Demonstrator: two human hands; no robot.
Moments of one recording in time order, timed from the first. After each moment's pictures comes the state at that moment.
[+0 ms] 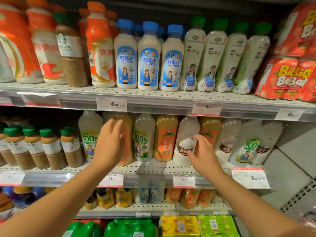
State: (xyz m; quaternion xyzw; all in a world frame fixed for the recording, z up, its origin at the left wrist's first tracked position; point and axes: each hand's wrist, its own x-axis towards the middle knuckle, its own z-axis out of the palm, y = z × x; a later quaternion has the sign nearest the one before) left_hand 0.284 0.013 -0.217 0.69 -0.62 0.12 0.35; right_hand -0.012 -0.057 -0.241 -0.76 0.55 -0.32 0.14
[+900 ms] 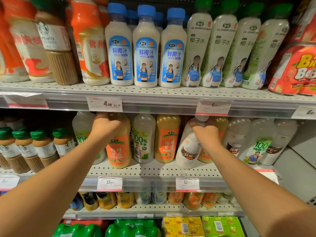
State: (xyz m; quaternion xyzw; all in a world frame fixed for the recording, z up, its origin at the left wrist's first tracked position) left_hand 0.306 -0.050 -0.188 0.65 -0.42 -0.23 0.59; right_hand 0.015 -0.133 -0.208 -0.52 0.61 -0.48 0.35
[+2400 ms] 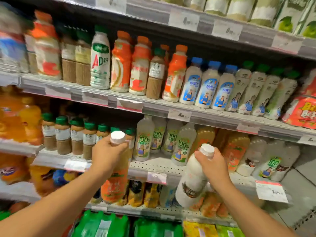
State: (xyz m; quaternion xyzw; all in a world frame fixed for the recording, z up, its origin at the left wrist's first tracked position) left_hand 0.439 0.159 -0.203 0.65 -0.37 -0.16 0.64; right_hand 0.146 0.074 -0.193 -0.61 0.52 -0.51 0.29
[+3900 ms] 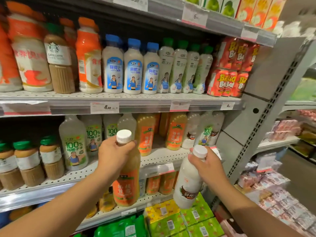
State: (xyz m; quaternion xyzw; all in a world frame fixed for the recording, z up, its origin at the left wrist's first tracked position) left_hand 0.256 0.075 -0.192 0.53 -0.48 -0.33 0.61; right_hand -0.022 0.101 -0.209 -0.57 0.60 -0.52 0.22
